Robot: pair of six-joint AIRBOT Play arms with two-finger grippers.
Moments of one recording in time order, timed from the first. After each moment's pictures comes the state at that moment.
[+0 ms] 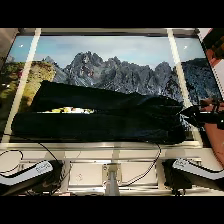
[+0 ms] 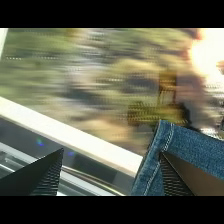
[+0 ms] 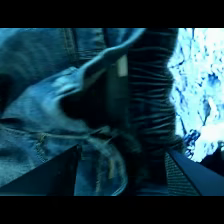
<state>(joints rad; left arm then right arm) 0.69 -1.28 1.21 1.68 -1.02 -1.19 -0.83 -1.33 0.78 -0.89 1.25 1.03</state>
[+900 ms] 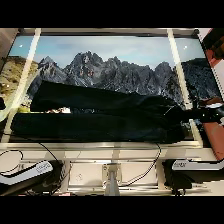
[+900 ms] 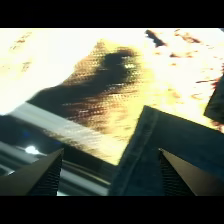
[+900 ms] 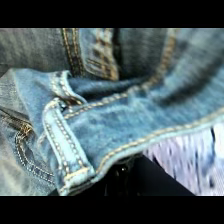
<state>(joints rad) 0.69 -1.30 1.21 1.62 -1.08 -1.19 -0.60 -1.53 0.82 -0.91 1.16 0.90</state>
